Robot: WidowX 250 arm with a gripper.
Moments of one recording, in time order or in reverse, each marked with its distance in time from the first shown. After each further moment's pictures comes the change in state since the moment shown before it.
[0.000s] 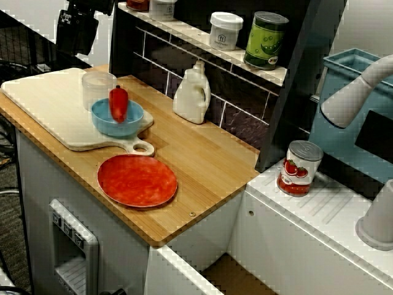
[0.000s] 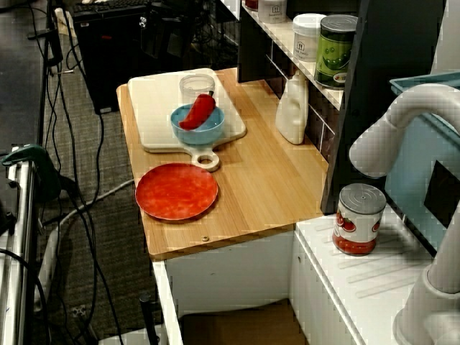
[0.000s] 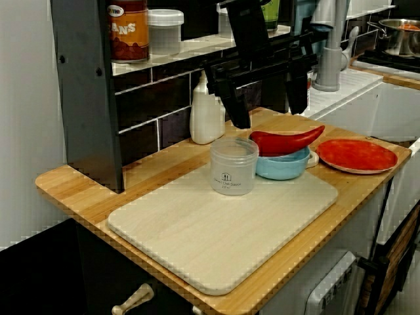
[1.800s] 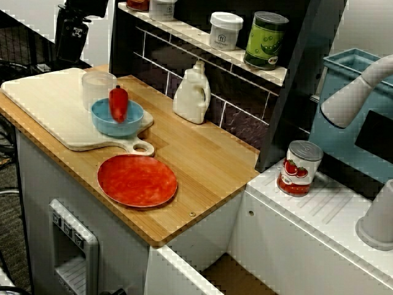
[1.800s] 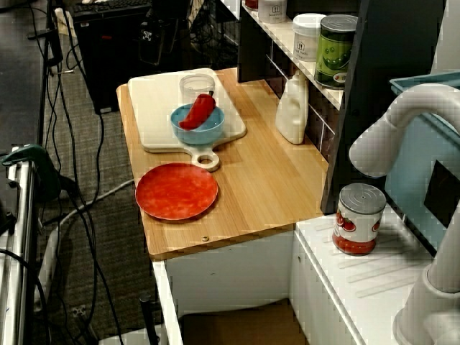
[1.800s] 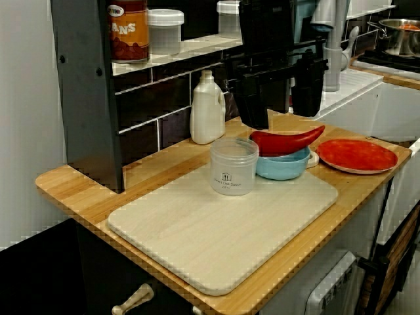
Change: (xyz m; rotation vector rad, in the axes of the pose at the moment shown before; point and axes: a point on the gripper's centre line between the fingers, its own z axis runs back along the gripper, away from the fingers) arm -0.004 -0.011 -0.002 0.137 -0.004 0.467
